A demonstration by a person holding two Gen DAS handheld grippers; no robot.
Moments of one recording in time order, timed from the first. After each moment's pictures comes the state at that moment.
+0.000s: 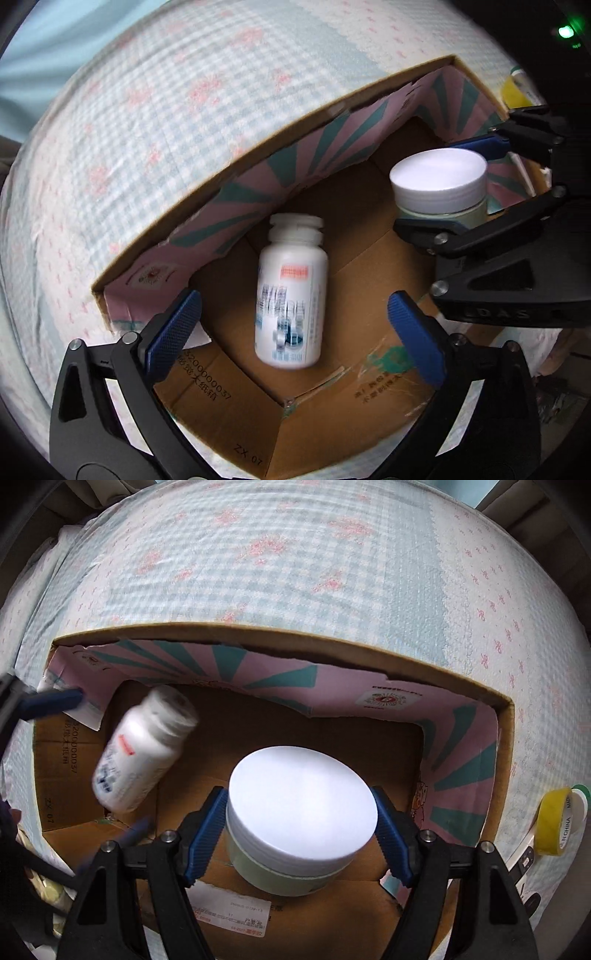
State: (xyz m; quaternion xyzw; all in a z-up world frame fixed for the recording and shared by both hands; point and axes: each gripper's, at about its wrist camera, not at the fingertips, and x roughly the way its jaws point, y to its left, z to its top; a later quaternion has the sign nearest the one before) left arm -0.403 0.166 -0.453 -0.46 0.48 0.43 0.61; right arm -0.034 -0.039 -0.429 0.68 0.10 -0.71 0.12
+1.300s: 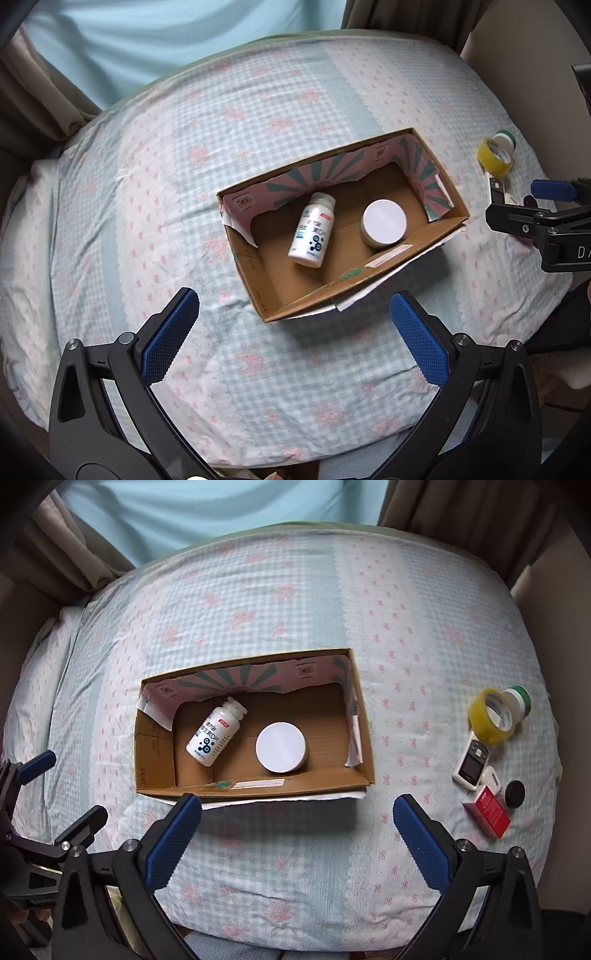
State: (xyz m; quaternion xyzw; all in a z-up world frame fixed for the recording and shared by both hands) left arm -0.454 0.055 -0.277 -0.46 0.41 0.52 0.59; right arm 0.089 0.023 -0.257 0.63 -0.01 -0.78 0.04
